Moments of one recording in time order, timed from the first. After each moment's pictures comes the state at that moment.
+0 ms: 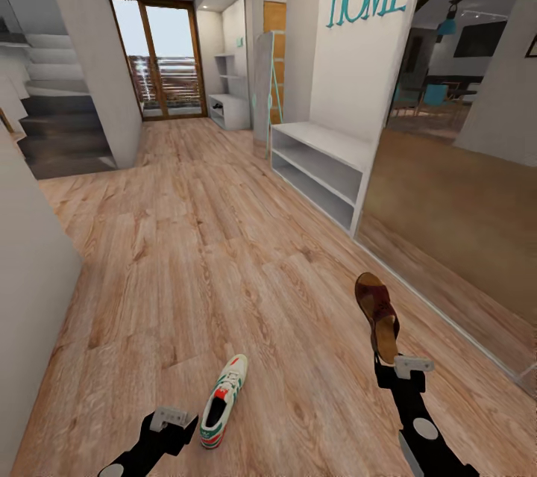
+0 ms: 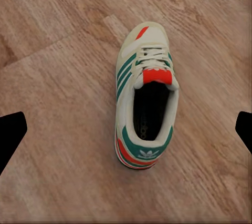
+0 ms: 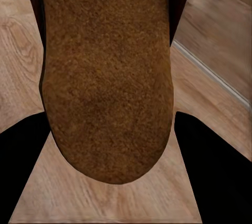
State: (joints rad) left arm -0.33 0.02 0.26 -0.49 -0.29 -0.25 -0.33; right arm -0.35 -0.08 -0.06 -0.73 0.07 -0.27 -0.16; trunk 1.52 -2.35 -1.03
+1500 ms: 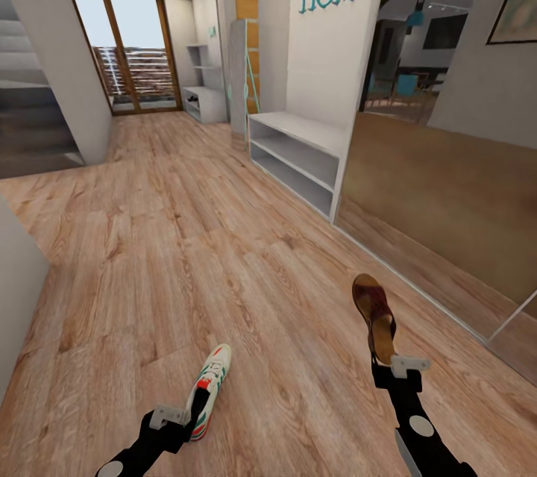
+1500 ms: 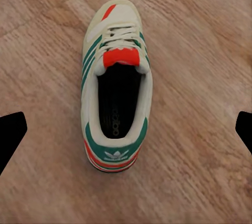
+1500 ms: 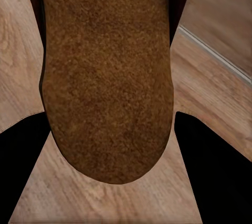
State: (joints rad) left arm -0.34 0.03 0.26 -0.49 -0.29 -0.25 -0.34; right arm -0.35 -0.07 -0.06 -0.74 0.07 -0.23 -0.16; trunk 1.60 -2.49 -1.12
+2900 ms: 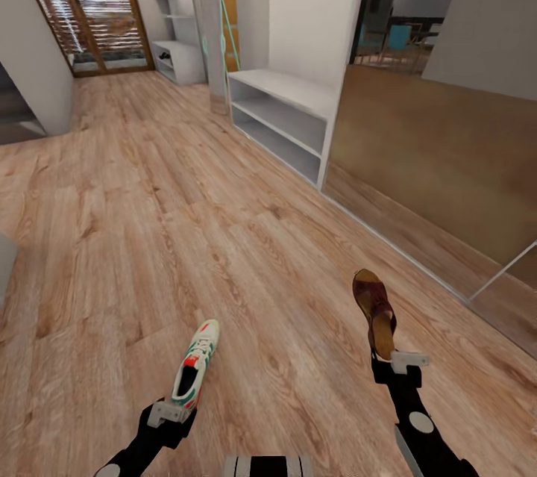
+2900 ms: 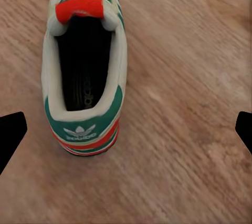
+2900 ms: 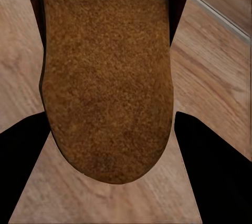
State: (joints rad) left arm -0.34 0.03 0.27 -0.48 -0.29 -0.34 -0.33; right arm -0.35 -0.07 -0.06 -0.77 0.07 -0.23 -0.16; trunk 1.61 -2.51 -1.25
